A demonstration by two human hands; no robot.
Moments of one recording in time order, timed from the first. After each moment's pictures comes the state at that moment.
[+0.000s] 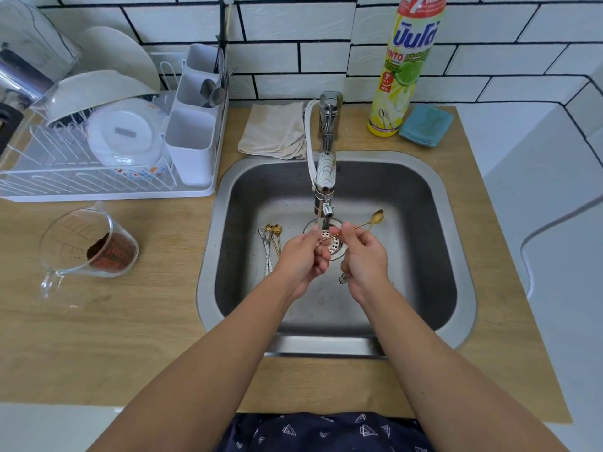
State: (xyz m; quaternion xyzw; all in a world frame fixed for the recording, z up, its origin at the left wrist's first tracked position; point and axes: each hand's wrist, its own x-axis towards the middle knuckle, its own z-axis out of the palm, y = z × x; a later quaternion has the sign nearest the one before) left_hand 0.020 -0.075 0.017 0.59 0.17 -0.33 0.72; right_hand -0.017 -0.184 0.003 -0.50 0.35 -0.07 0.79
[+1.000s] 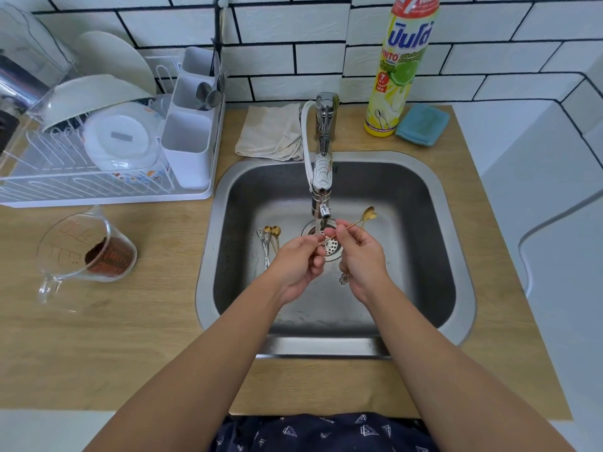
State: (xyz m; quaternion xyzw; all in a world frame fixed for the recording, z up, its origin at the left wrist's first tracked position) left_hand 0.021 -0.064 0.011 0.52 0.15 -0.36 0.76; right_hand -0.018 -0.189 0.008 -0.52 0.31 -0.03 0.79
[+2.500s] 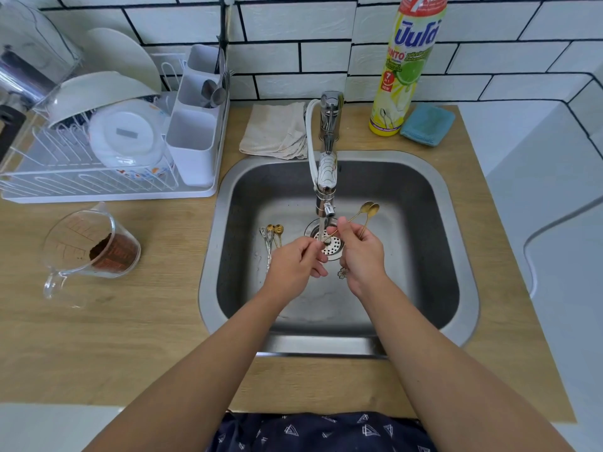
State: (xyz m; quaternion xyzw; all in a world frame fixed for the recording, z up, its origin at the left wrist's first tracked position) left_hand 0.010 -0.048 0.003 0.80 -0.05 -0.19 0.57; right_hand -0.006 -0.181 0.004 -0.50 0.35 -0.06 0.79
